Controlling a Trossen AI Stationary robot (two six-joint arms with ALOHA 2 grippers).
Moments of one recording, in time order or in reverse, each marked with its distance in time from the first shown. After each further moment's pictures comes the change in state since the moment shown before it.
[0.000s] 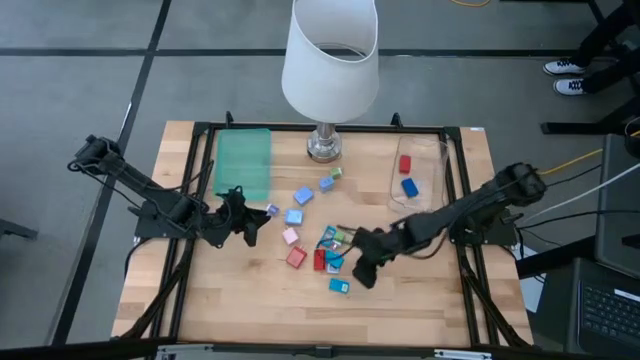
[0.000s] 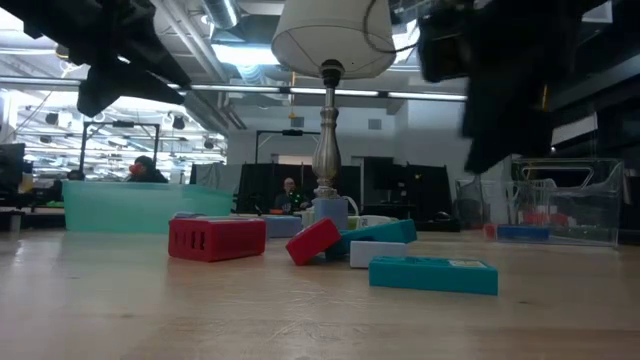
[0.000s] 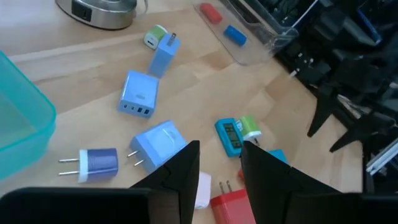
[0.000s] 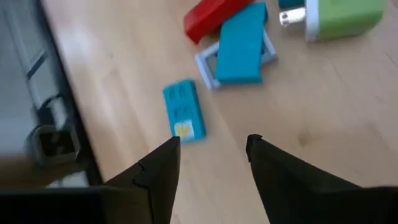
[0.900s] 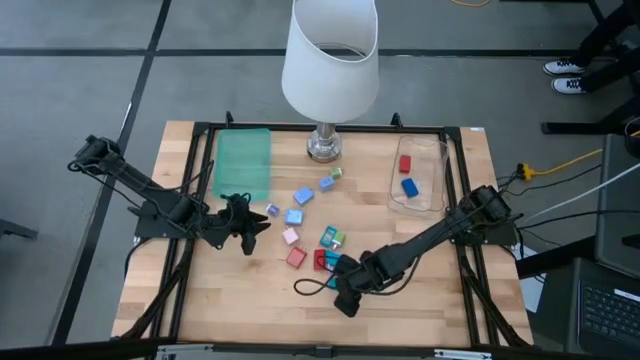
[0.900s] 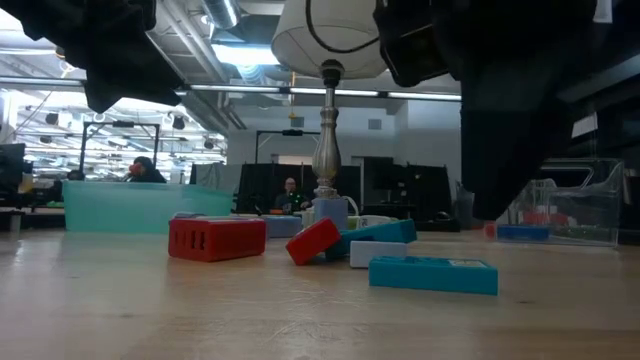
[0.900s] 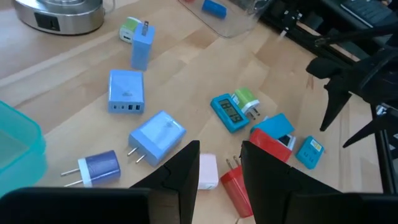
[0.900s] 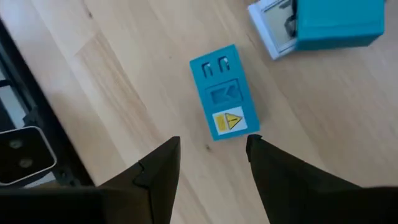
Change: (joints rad) left arm -0.001 0.001 0.000 0.000 0.095 0.220; right arm 0.122 0.333 0.378 -0.267 0.026 0.099
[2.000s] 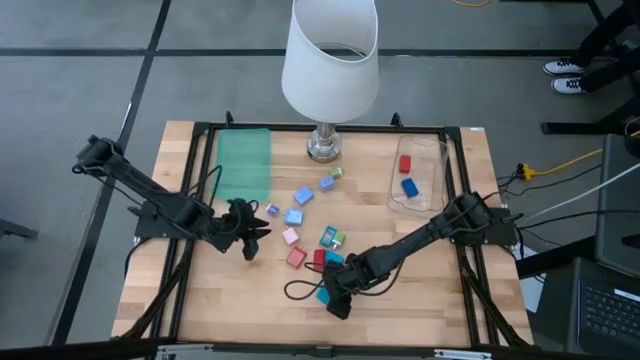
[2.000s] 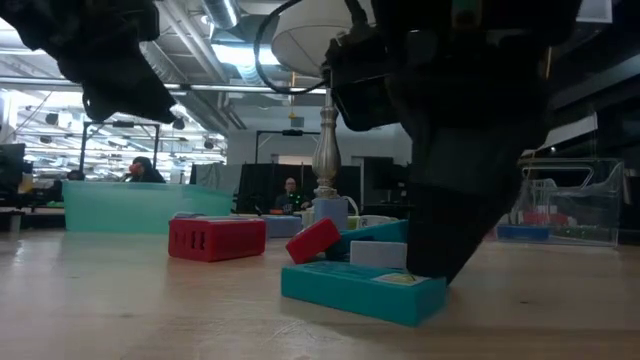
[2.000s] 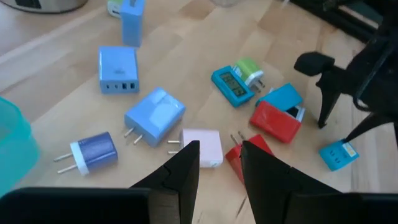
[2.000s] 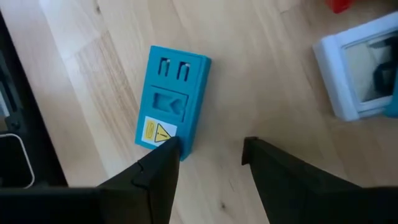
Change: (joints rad) left arm 0.000 0.077 0.001 0.000 0.068 0.026; right arm -0.041 0.147 0.005 0.163 -0.072 -0.158
